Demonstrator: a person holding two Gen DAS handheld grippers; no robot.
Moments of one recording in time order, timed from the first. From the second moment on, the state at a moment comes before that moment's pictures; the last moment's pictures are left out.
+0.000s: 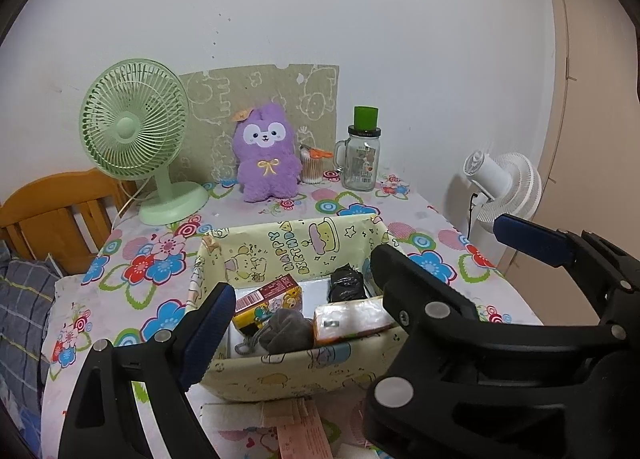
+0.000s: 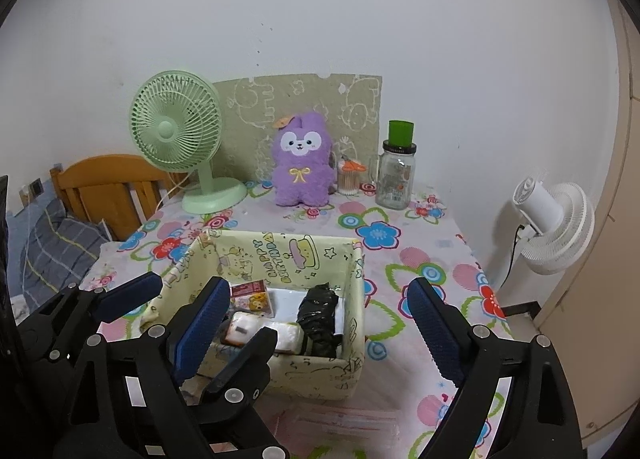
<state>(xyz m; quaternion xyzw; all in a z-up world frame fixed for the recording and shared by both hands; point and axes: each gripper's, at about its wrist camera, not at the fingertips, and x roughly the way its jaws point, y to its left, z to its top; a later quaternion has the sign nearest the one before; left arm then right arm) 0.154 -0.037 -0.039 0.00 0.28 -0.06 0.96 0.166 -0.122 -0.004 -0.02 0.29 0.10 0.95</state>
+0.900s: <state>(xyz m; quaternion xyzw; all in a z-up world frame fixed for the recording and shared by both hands) 0.103 -0.041 -0.034 0.00 0.27 -0.06 0.96 0.113 -0.125 0.005 -0.03 0.28 0.09 0.96</state>
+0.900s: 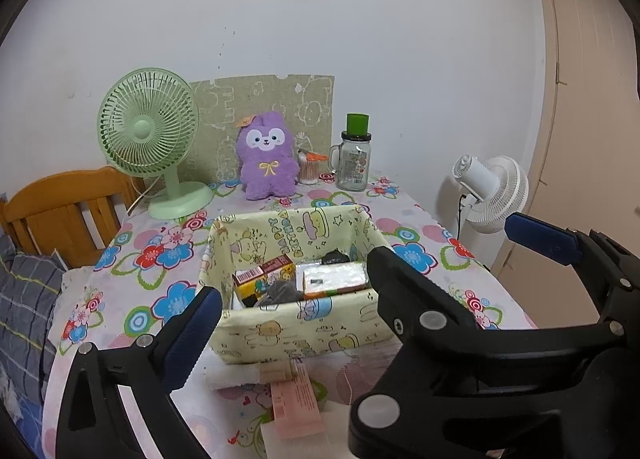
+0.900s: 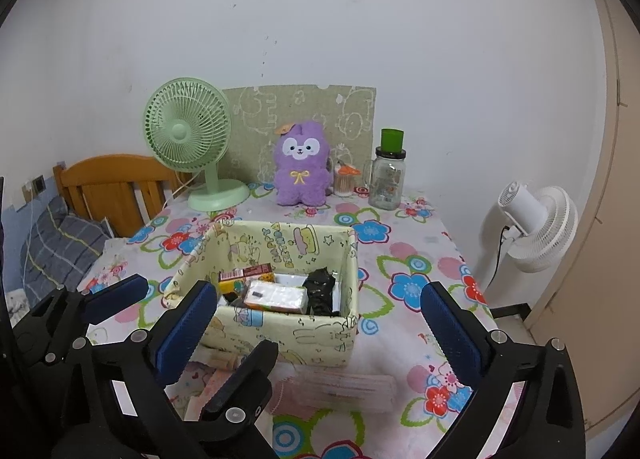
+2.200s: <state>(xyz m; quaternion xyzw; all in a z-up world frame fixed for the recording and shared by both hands) 0.089 -0.041 -0.083 -0.01 0.31 -0.08 0.95 0.101 -0.131 -0.047 -0.02 0.32 0.09 0.94</state>
